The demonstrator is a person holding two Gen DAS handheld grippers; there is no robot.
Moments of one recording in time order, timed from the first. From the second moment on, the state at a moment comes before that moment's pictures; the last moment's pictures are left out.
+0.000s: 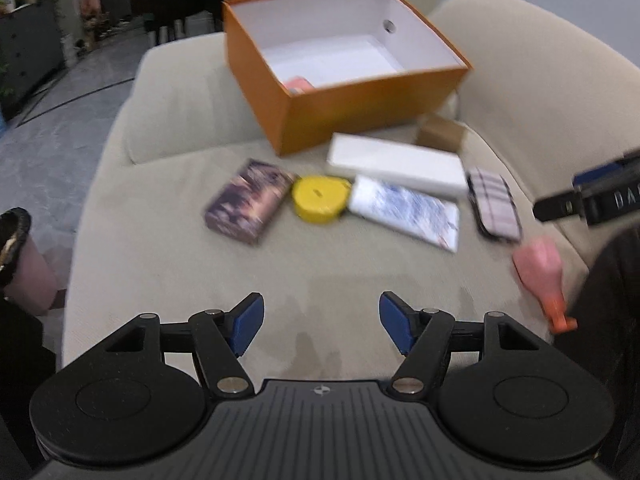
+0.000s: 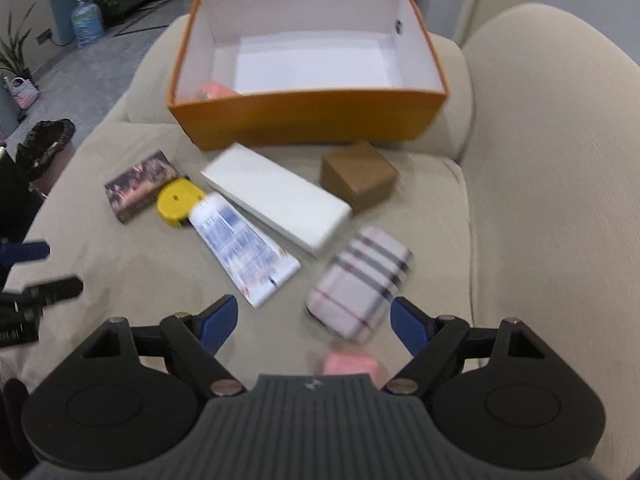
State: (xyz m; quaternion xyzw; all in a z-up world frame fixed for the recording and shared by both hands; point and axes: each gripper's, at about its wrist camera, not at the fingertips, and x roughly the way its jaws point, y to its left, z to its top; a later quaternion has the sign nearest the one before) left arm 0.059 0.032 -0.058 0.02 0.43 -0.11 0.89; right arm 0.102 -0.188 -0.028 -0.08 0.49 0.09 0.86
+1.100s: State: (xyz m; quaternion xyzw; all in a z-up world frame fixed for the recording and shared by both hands) left arm 0.025 -0.036 -0.119 0.34 0.41 -0.41 0.74; right arm 0.088 -0.210 -0.079 -0.12 0.58 0.04 0.81
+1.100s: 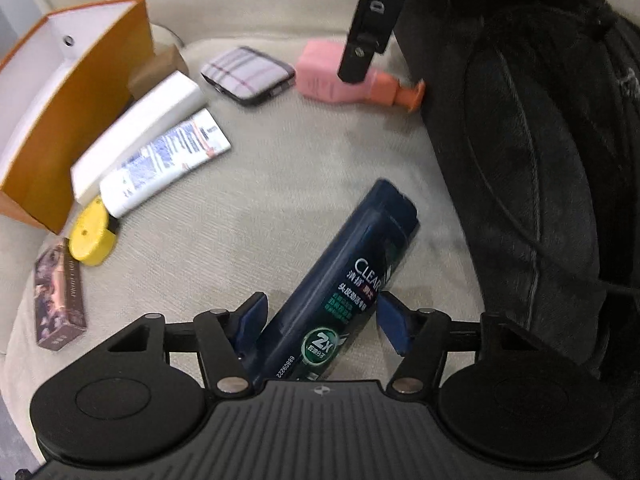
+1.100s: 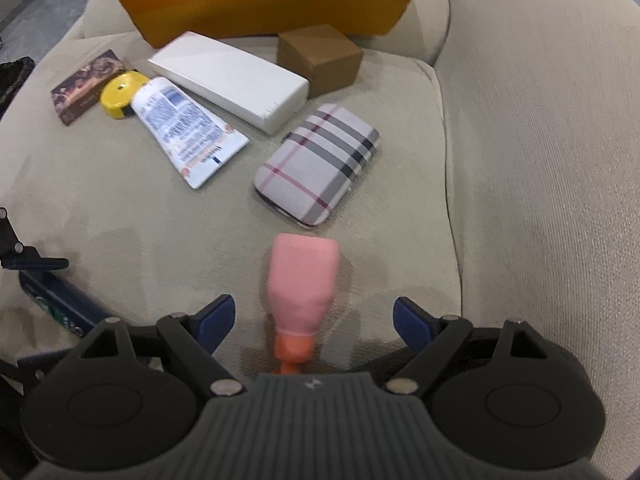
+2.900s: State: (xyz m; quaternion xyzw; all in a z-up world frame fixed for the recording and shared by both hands) left arm 0.072 0.052 -0.112 0.09 0.41 -0.15 0.90; right arm 0.106 -0.119 -0.119 -0.13 0.53 0.16 0.82
